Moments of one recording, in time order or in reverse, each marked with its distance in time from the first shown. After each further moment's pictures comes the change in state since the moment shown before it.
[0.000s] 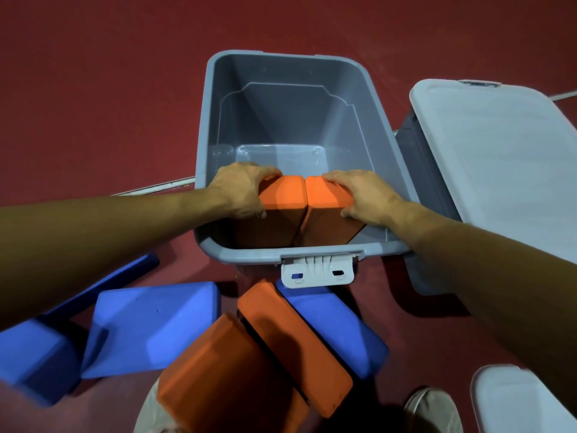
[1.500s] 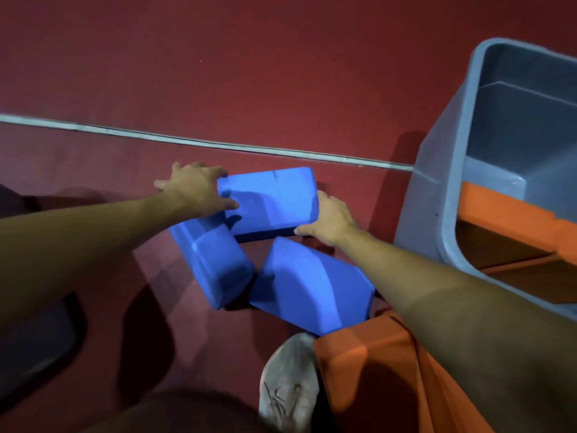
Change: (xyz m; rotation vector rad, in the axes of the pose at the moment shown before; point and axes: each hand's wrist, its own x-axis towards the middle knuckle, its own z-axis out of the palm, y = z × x) left_hand -0.244 -0.325 0.054 -0.076 -0.049 -0.850; right_hand 0.110 -0.353 0.190 0.320 -0.251 -0.092
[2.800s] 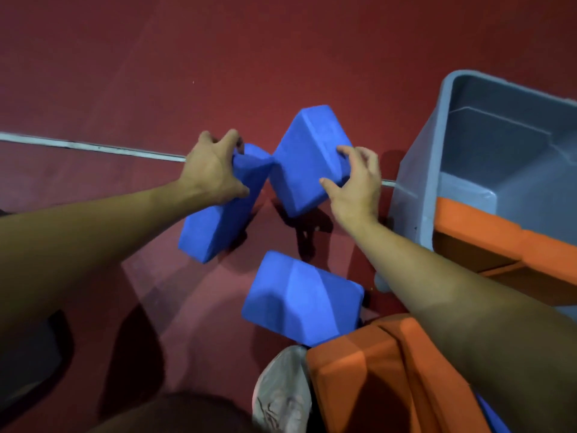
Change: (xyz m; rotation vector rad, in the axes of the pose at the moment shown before) left_hand -0.009 0.039 -0.048 -0.367 0.380 0.230; right_hand -0.025 -0.030 -0.081 0.244 0.714 -0.155
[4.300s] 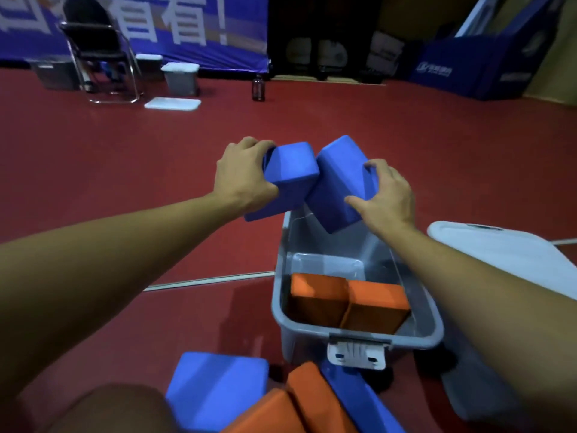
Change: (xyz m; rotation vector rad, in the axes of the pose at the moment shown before) left_hand -0.035 0.336 -0.128 -0.078 0.389 0.518; right_hand 0.024 -0.012 -0.374 -0.302 0.390 -0.111
